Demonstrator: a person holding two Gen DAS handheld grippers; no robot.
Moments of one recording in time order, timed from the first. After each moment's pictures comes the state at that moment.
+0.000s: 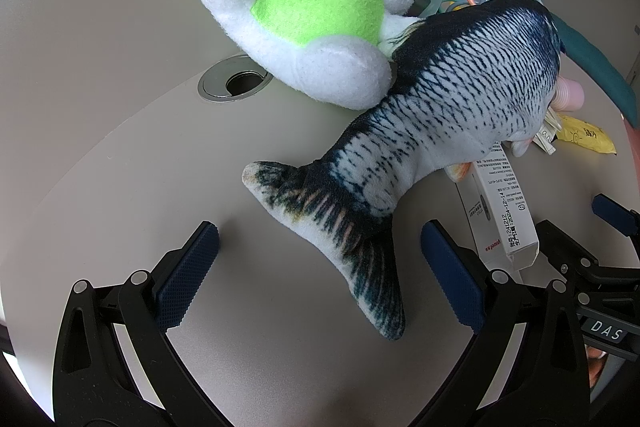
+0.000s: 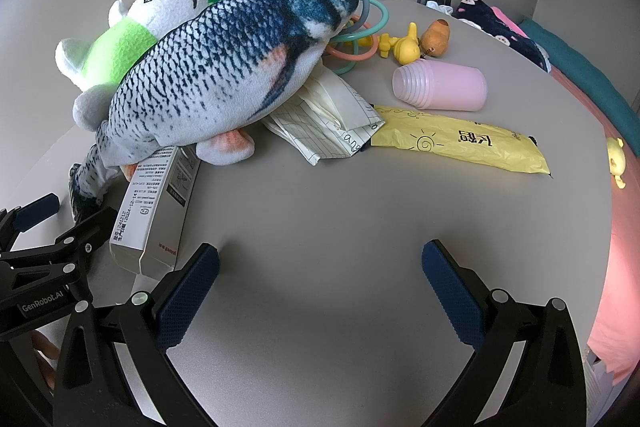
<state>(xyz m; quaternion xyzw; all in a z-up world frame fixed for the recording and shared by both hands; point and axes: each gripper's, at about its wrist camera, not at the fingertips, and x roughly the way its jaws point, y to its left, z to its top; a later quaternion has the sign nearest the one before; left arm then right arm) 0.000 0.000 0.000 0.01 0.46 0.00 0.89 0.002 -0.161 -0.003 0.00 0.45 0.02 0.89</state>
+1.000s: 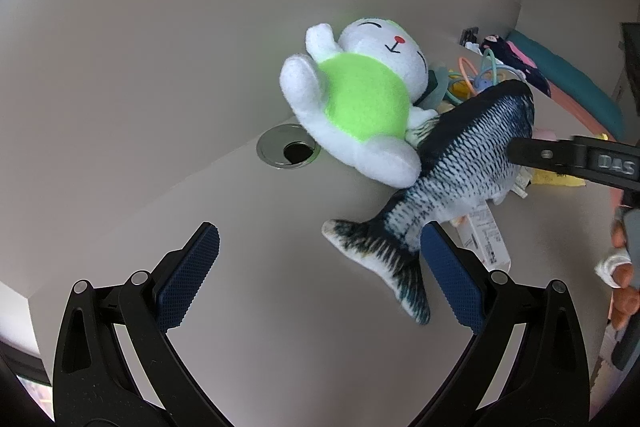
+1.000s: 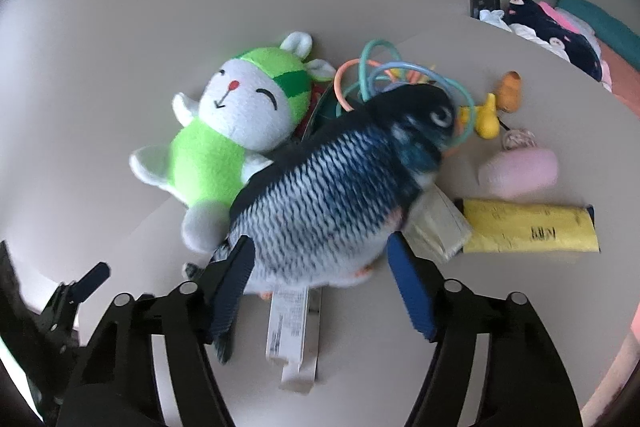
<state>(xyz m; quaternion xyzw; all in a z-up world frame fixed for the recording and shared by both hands) -0.023 0.044 0.068 0.00 0.40 -0.02 0.92 0.059 -0.131 0.075 0.10 0.45 0.11 0.88</state>
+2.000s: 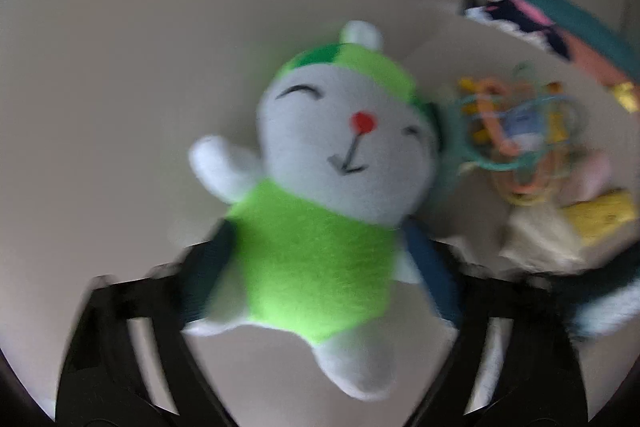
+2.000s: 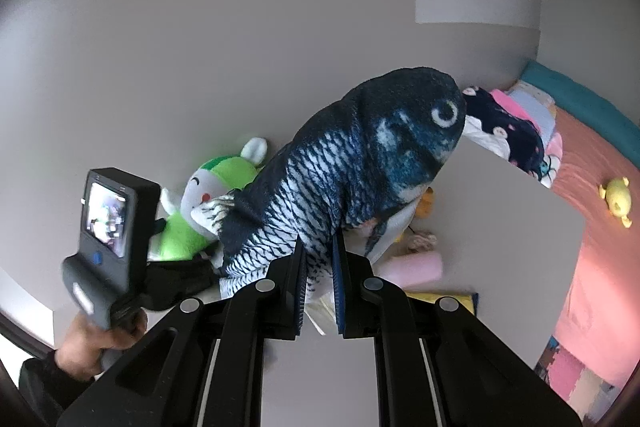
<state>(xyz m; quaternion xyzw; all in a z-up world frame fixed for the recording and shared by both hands) 0.121 -0.024 0.065 0.12 0.43 -0.01 0.90 0.035 -0.184 0.173 0.05 0.36 0.05 0.93</state>
